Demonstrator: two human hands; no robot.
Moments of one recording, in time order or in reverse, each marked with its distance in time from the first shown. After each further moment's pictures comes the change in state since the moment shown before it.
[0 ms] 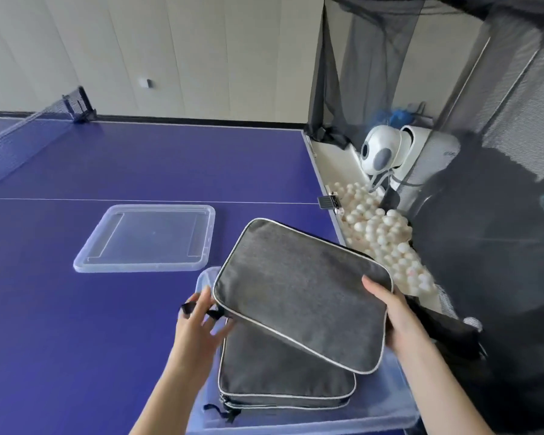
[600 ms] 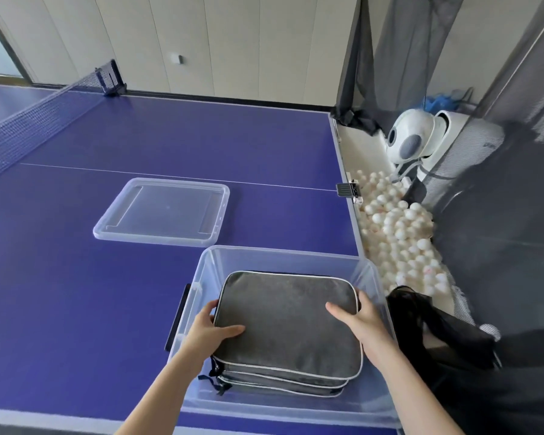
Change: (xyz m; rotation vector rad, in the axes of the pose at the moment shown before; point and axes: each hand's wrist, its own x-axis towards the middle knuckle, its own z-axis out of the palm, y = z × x) left_hand 0.018 -0.050 -0.027 0.717 0.087 -0.148; right_hand 0.039 0.073 -0.027 -0.550 0.015 0.097
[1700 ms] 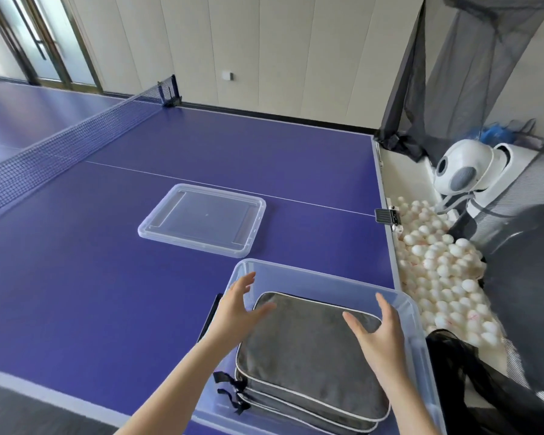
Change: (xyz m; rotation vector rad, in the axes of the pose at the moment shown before) left_hand -0.002 0.048 -0.004 0.253 0.156 0.458; right_hand 0.007 -0.022 0.036 -0.325 0.185 -0.346
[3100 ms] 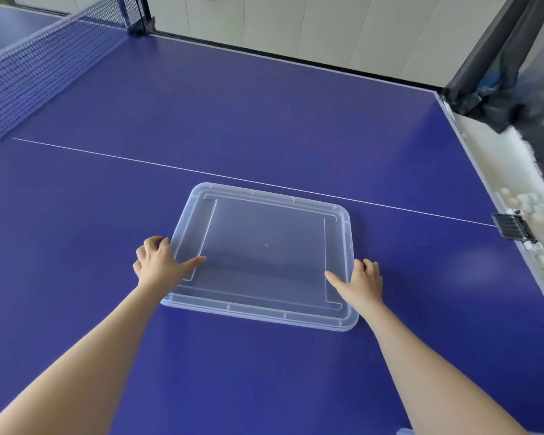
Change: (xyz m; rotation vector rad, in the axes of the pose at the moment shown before) left_hand 0.423 -0.241 -0.277 0.631 0.137 -0.295; right_hand 0.255 -0.079 0.402 -0.693 -0.193 0.204
